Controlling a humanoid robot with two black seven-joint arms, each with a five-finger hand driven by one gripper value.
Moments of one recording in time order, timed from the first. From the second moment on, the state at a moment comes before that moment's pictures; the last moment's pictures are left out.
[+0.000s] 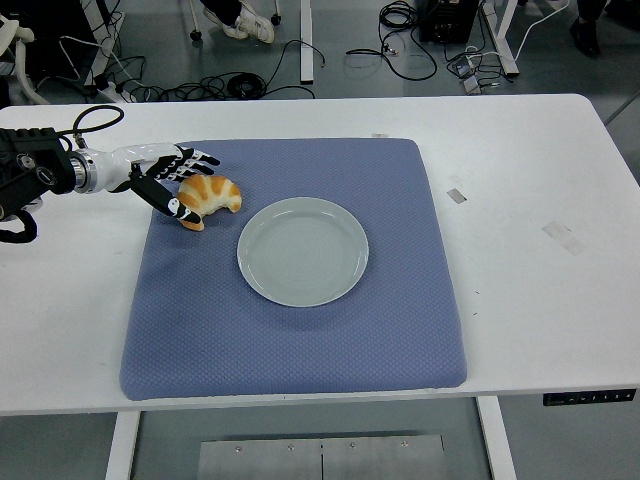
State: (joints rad) left arm -1.20 0.38 0.17 -0.53 0.62 -0.42 -0.32; right arm -0.09 0.00 0.11 0.10 -0.10 -0.10 0.22
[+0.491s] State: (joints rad) left arm -1.20 0.38 0.17 -0.53 0.62 -0.42 -0.32; right arm -0.09 0.00 0.11 0.10 -0.10 -0.11 0.22
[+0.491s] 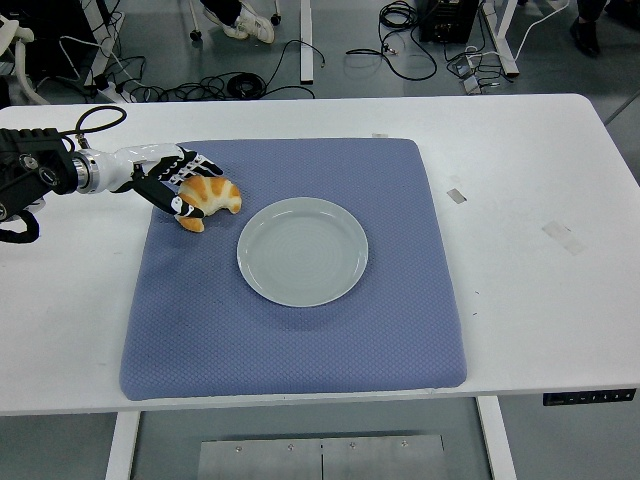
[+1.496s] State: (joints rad) left arm -1.20 0.38 0.17 -0.53 0.62 -0.43 -0.32; right arm -0.10 0.00 0.11 0.10 -0.10 -0.11 0.22
